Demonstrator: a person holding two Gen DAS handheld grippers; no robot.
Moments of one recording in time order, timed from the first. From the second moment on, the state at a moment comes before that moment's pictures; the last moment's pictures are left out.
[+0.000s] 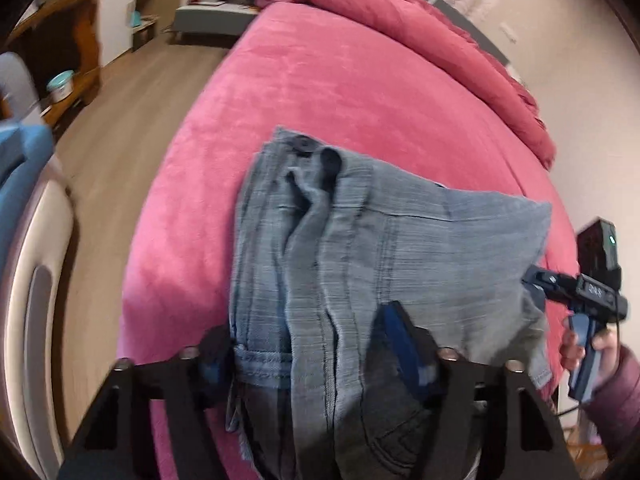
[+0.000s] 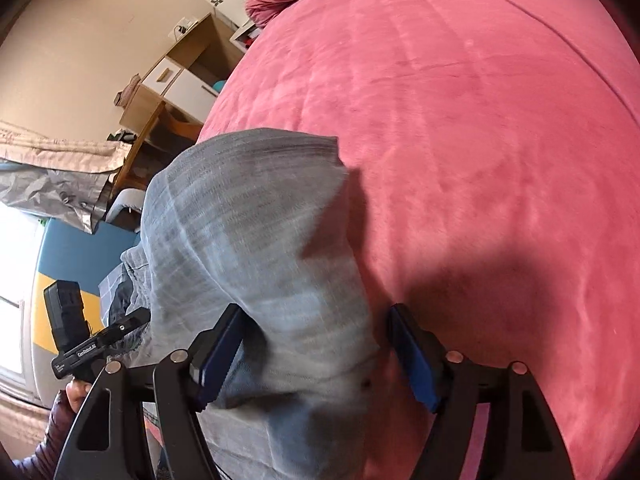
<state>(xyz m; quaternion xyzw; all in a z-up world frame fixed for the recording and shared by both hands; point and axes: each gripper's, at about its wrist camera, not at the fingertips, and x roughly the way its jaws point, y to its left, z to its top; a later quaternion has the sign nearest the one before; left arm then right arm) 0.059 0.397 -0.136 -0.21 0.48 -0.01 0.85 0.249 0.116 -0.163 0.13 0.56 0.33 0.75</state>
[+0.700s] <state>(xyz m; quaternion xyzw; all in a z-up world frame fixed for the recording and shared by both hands) 0.013 0.378 -0.093 -0.28 0.43 -0.10 0.85 0.204 0.111 -0.101 0.10 0.52 0.39 0.76</state>
